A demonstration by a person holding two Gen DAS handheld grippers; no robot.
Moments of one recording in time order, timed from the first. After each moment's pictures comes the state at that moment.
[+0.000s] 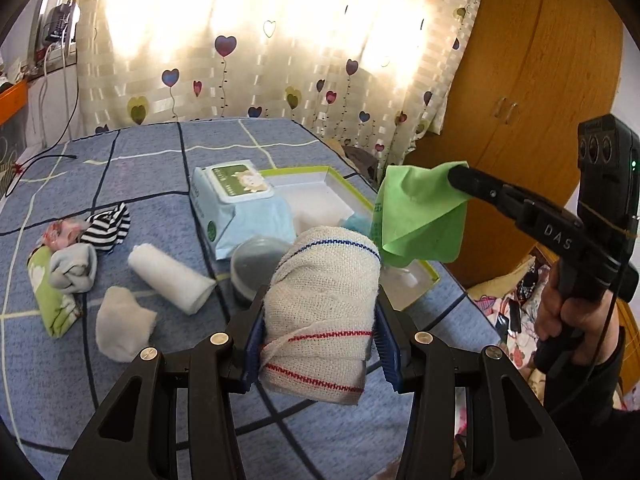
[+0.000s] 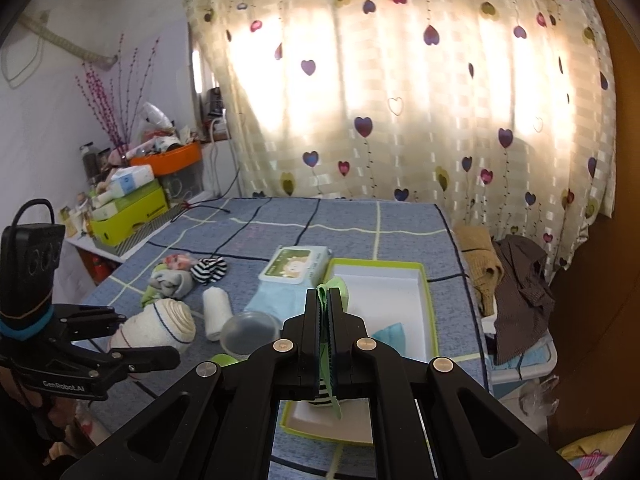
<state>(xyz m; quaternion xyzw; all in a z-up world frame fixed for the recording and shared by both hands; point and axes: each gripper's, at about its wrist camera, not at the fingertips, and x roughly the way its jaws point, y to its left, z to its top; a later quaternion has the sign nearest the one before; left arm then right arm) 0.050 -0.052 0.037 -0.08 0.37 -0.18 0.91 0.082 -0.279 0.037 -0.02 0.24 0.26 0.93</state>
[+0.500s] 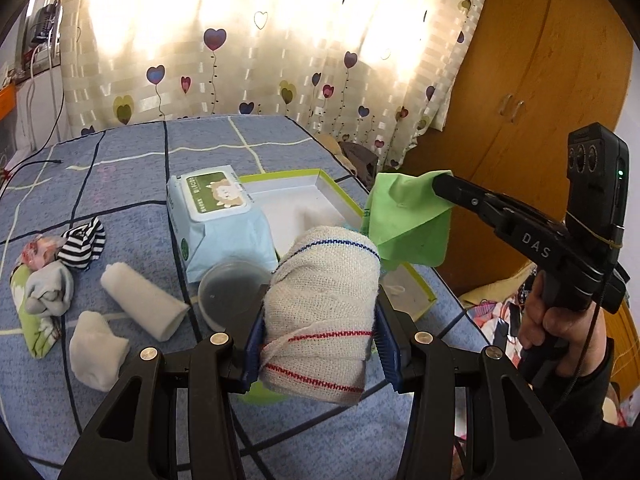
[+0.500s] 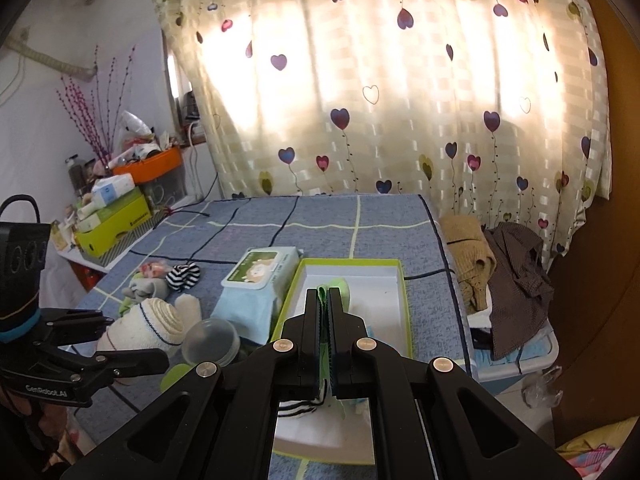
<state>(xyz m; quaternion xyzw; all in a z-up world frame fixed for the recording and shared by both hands) 0.086 -0.083 0.040 -0.08 0.39 -0.18 0.90 0.126 -0.306 0.023 0.00 0.25 0.25 0.93</state>
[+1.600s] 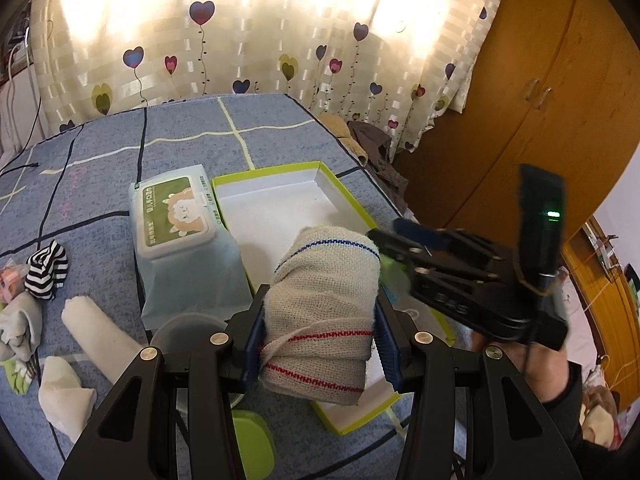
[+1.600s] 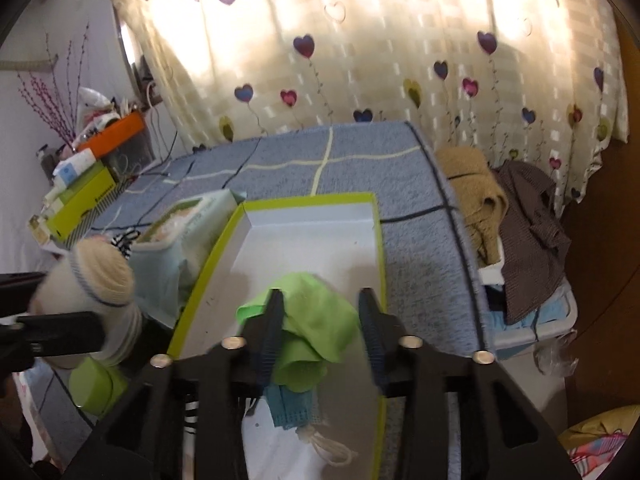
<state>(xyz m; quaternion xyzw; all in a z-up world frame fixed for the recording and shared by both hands) 0.163 -0.125 0.023 -0.07 0.43 -0.16 0.88 0.217 -0.321 -0.060 0.01 0.34 0.24 0.91</state>
